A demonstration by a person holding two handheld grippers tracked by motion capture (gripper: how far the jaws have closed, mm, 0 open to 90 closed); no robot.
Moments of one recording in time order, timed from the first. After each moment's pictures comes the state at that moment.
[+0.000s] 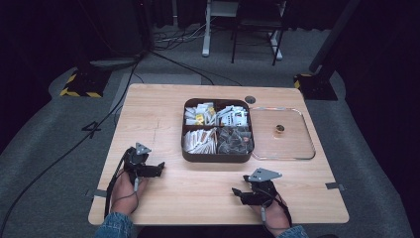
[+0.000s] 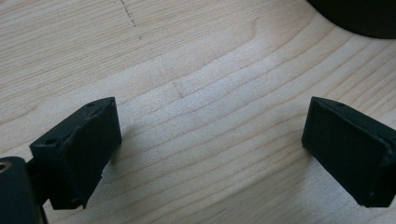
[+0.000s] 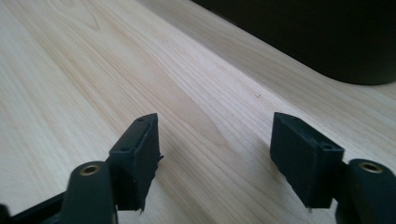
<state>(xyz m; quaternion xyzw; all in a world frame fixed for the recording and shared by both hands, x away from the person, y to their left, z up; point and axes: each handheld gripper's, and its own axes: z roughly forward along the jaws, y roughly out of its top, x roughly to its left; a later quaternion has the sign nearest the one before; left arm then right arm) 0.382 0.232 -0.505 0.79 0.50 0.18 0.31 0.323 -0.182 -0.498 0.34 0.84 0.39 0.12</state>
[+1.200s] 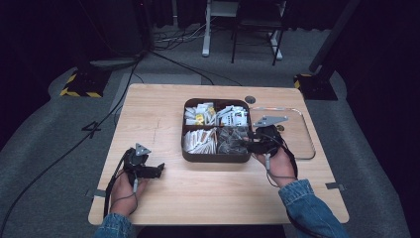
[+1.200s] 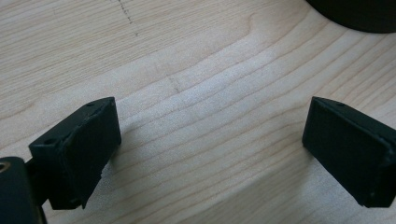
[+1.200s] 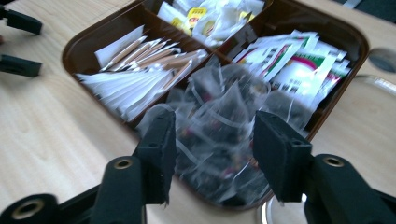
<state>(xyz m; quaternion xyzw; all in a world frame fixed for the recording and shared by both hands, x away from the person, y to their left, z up) 0.379 0.233 -0.505 0.79 0.49 0.18 0.31 0.426 -0.179 -0.389 0.36 0.84 0.37 0.16</state>
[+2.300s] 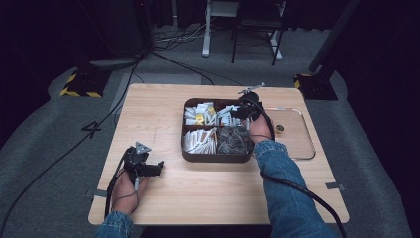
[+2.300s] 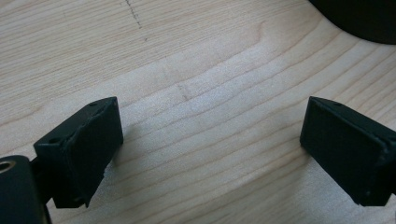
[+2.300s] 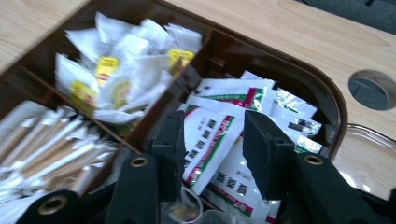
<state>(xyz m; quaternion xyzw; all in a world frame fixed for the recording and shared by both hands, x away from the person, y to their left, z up) 0.383 0.232 -0.505 0.78 0.50 0.18 0.31 0.557 -0.146 -0.406 0.44 0.83 0.32 0.14</state>
